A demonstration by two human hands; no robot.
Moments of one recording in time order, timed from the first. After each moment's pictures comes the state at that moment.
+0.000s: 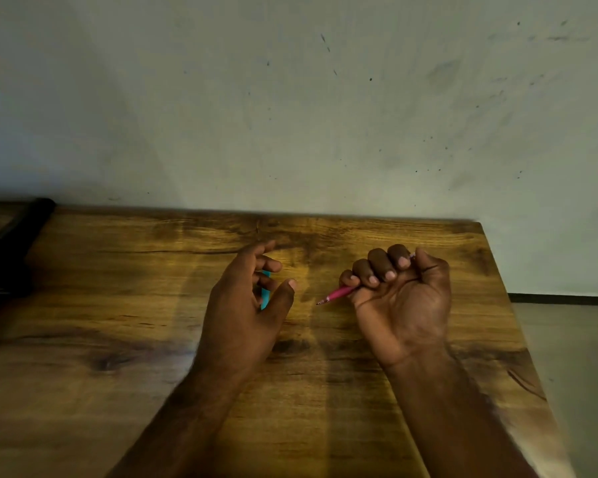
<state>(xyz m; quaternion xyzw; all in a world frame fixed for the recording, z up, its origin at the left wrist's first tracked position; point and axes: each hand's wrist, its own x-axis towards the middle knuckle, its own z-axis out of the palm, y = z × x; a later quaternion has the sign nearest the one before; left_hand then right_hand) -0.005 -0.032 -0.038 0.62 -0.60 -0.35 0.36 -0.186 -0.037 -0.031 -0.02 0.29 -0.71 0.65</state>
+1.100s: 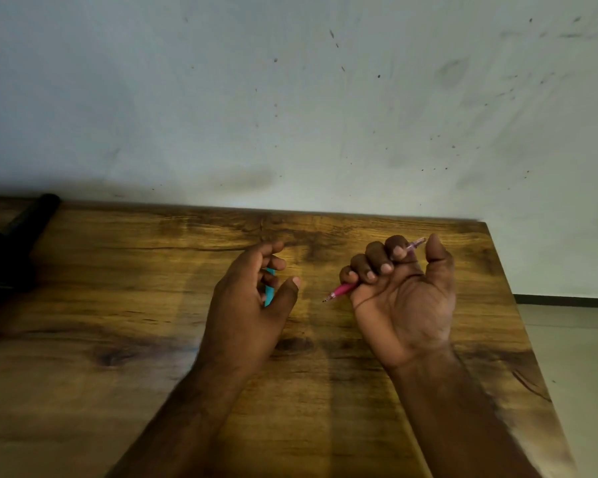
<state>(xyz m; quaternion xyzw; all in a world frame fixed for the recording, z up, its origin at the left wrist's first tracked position) -0.006 -0.031 -0.034 0.63 -0.61 -0.35 0.34 -0.182 -0.036 -0.028 -0.07 0.27 -0.69 0.67</state>
